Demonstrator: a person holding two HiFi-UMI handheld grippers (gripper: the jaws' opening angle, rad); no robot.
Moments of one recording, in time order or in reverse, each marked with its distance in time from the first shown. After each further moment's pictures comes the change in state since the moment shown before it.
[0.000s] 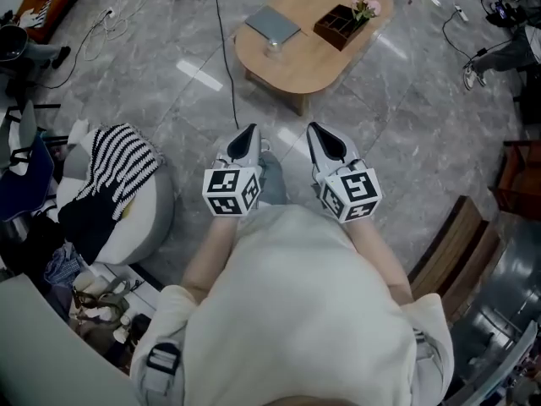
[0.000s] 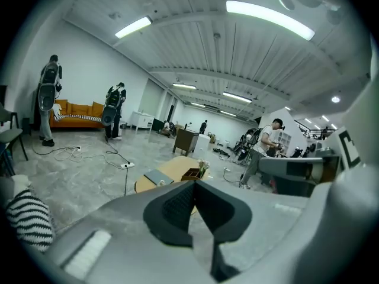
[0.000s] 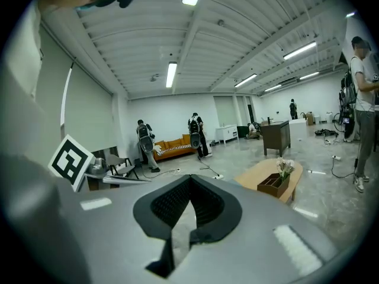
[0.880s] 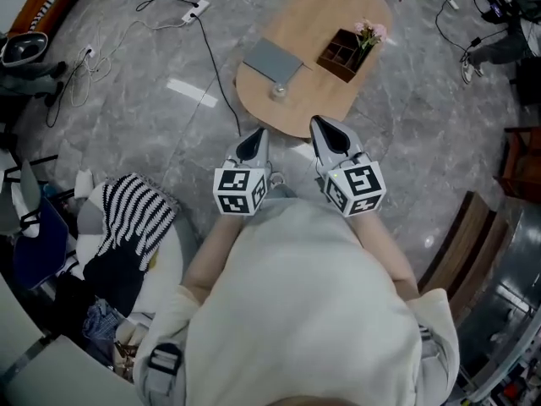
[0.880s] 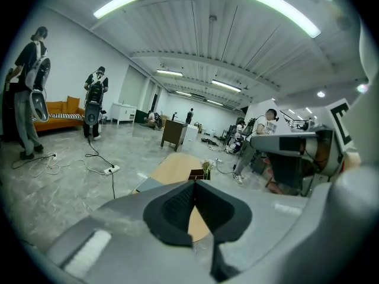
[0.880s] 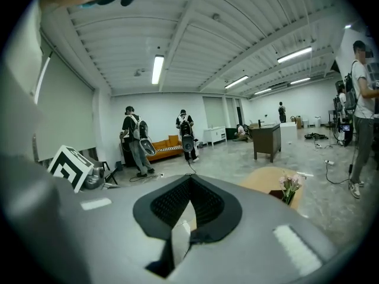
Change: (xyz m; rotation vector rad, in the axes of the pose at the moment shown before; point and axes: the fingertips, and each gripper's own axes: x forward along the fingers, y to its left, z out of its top) left arm 0.165 0.105 0.086 0.085 0.114 -0.152; right arm 0.190 -0.075 0.083 0.005 -0.007 -0.128
